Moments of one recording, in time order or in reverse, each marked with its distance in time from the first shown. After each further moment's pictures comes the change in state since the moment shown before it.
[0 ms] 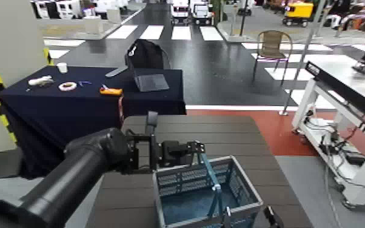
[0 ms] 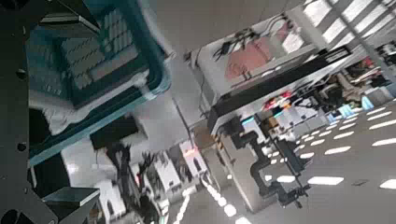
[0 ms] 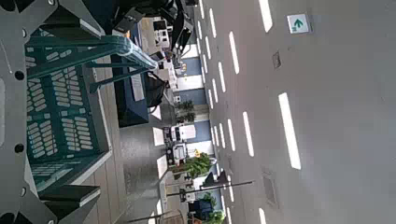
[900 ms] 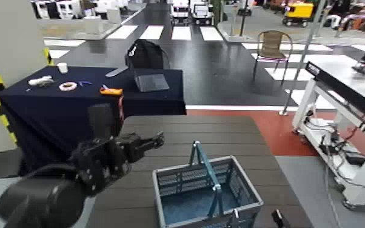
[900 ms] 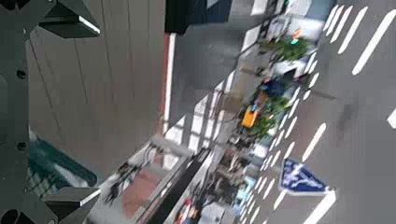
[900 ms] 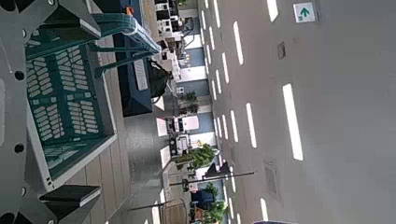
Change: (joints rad) left arm 0.624 0.135 0.271 -0.991 -0.242 -0.333 0.619; right arm 0.029 0.012 -0.043 -0.019 0.004 0.016 0.001
